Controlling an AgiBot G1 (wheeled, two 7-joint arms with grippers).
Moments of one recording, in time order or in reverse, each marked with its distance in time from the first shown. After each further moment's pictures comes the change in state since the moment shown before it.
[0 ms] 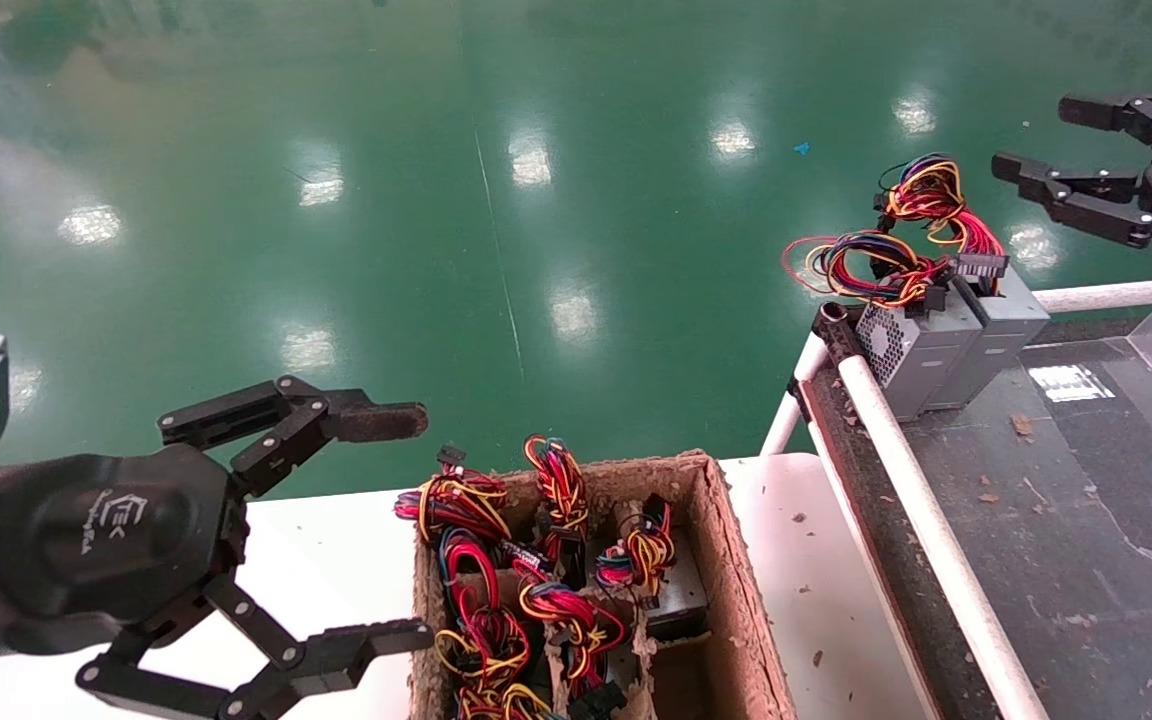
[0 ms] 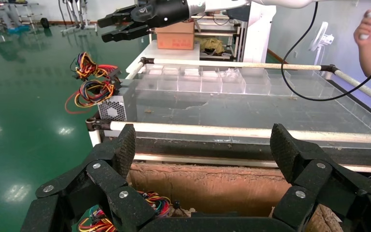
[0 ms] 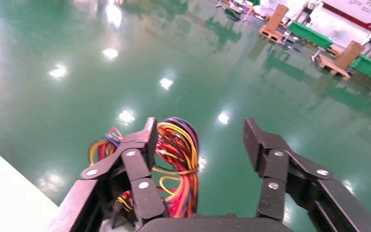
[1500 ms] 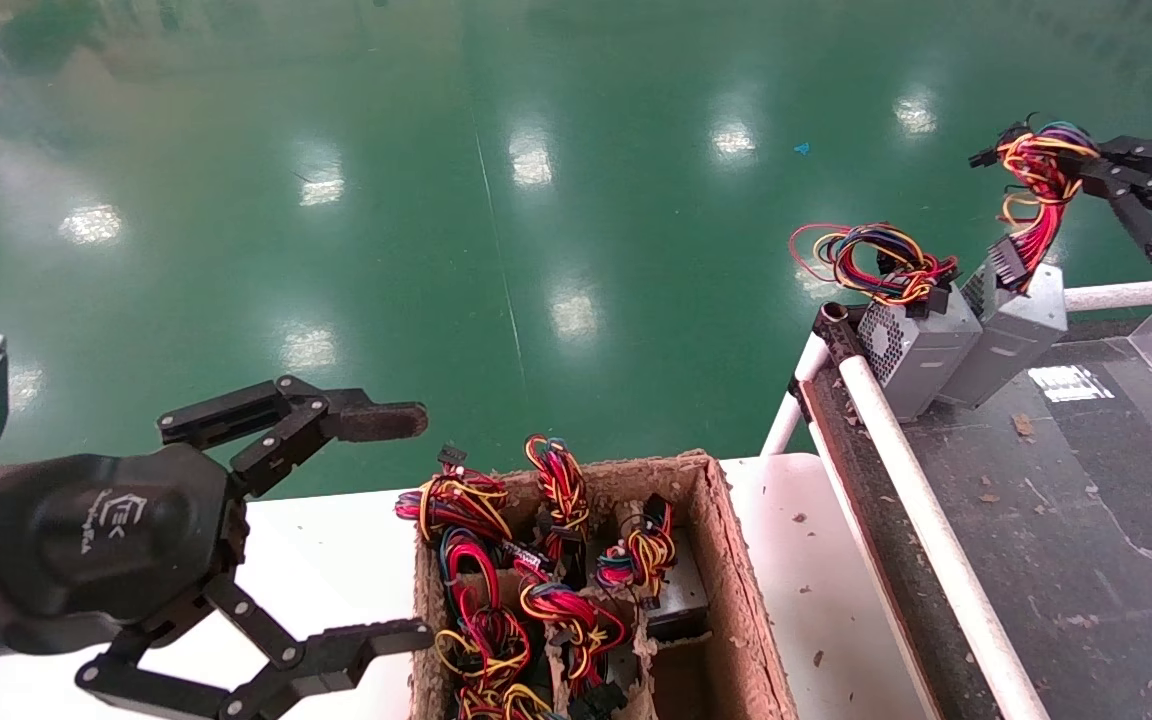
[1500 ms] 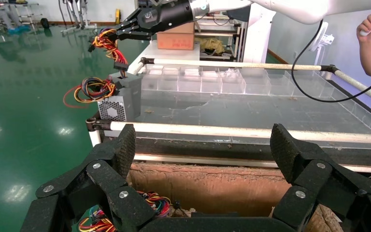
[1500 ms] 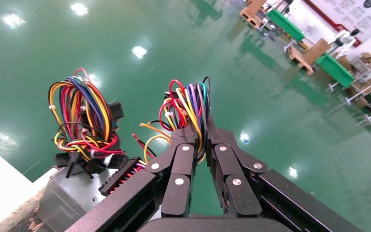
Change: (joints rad) left arm 0.000 0.000 -0.001 0.000 0.001 0.001 -0.001; right arm -0.213 0.086 0.029 0.368 -0.007 0.192 0.086
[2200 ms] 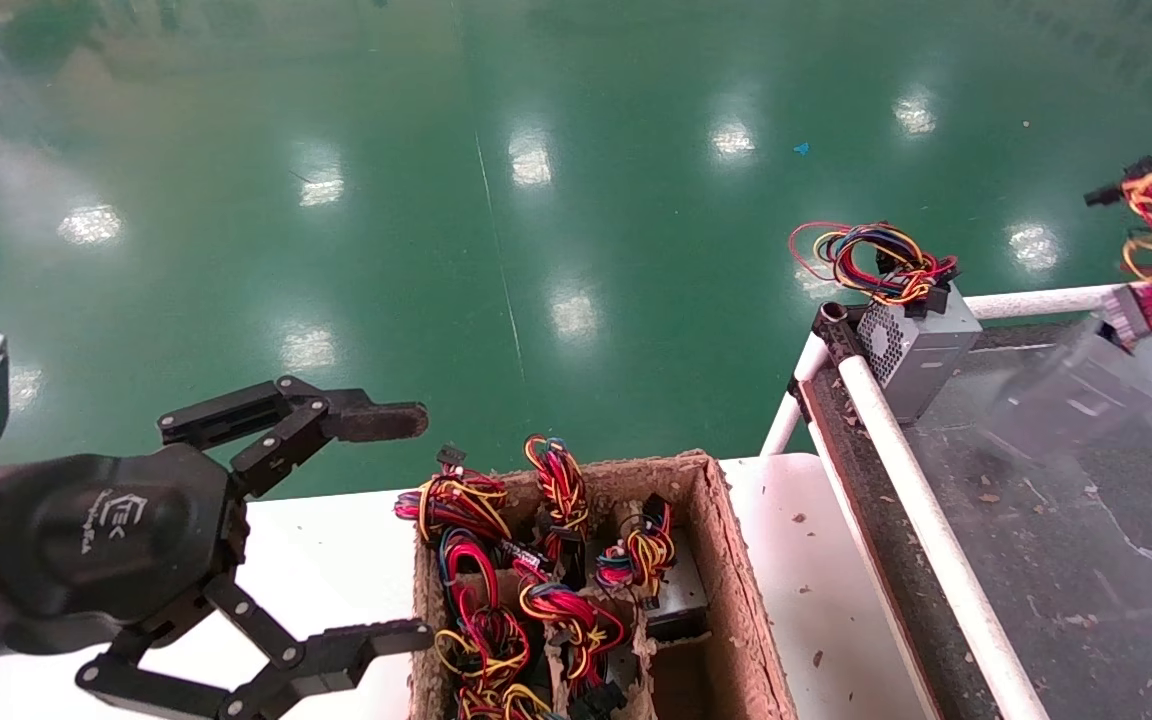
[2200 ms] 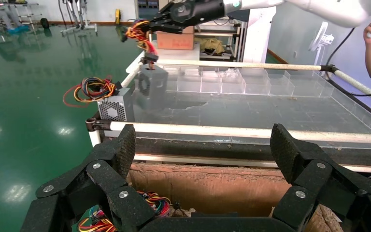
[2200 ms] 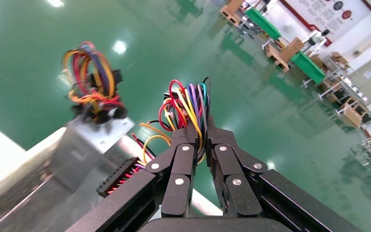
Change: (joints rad) left arm 0.000 0.000 0.000 0.000 0.000 0.000 0.000; right arm -0.491 0.245 0.218 0.406 0.237 0.127 0.084
